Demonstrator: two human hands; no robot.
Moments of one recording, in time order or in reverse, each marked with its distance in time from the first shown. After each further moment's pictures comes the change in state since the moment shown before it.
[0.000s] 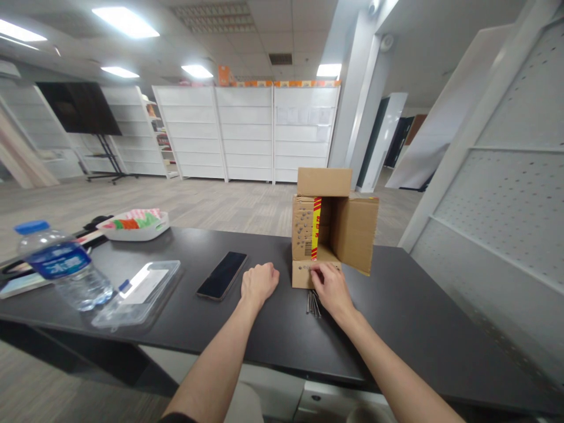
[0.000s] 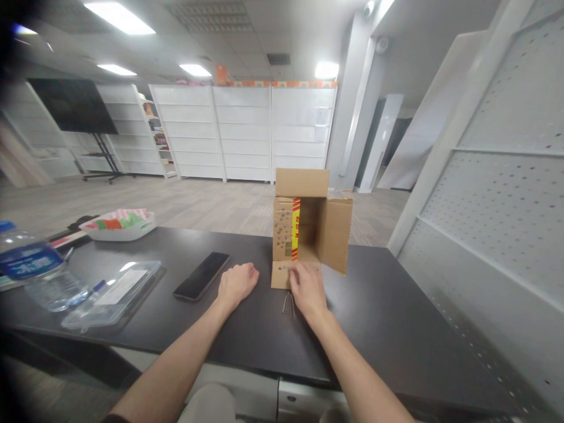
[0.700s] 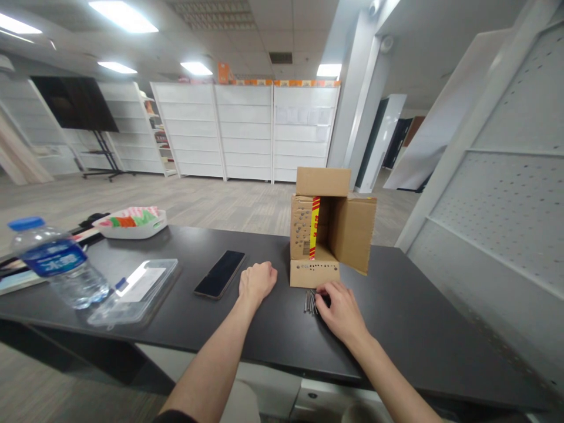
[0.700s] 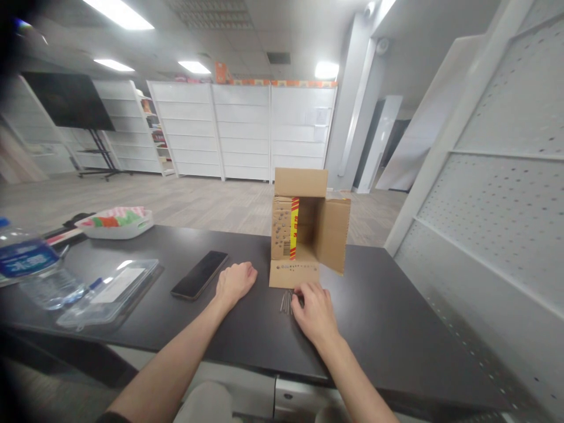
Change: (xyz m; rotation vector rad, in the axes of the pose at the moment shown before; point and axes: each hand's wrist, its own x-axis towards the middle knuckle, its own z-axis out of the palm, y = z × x) left_hand 0.001 0.000 0.000 -0.005 -0.008 -0.002; right_hand -0.044 -0.004 -0.023 -0.089 -0.142 0.077
